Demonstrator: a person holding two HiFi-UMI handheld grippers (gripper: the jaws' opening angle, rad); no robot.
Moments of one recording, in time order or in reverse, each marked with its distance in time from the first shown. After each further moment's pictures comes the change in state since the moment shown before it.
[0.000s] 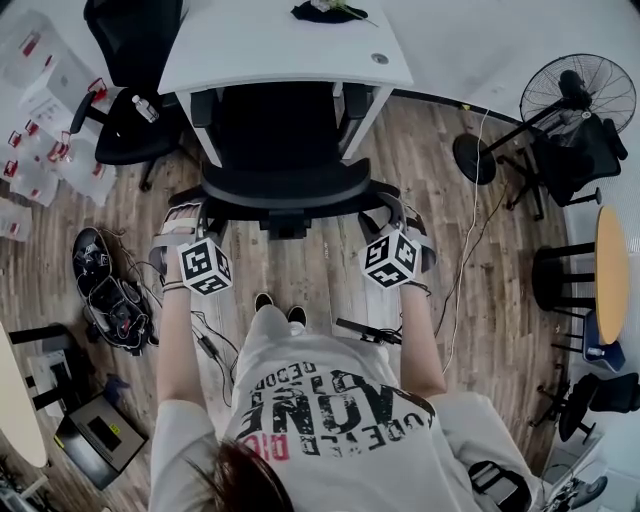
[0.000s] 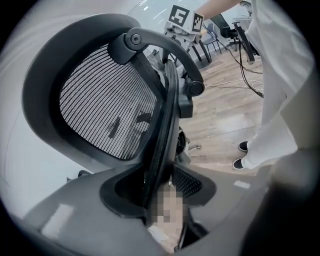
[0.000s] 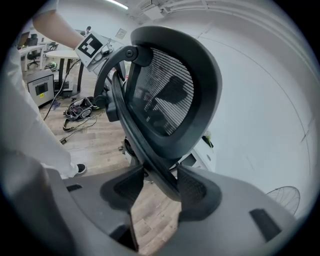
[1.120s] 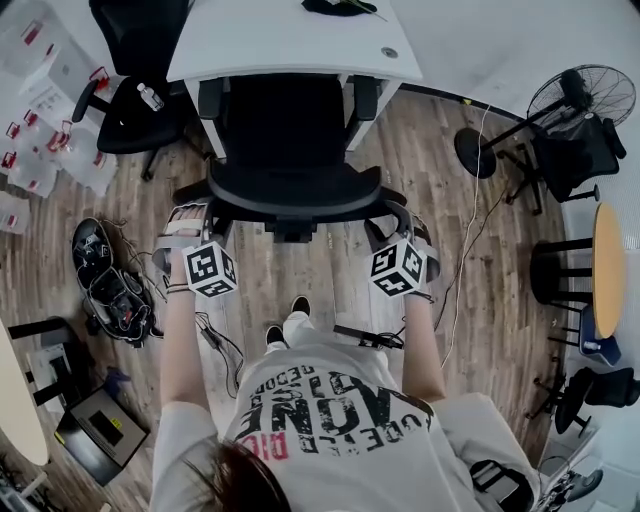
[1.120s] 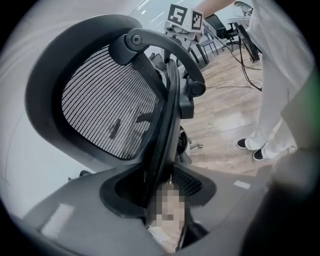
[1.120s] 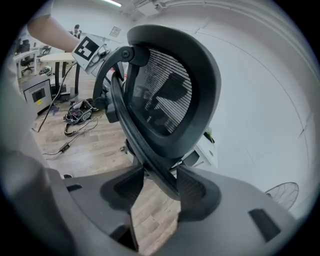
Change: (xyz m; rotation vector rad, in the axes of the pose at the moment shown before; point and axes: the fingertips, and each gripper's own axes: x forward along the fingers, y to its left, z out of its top) left arm -0.022 -0.011 -0.020 0.022 -0.030 0.010; right arm -0.024 0.035 0.014 0.057 0.050 0.008
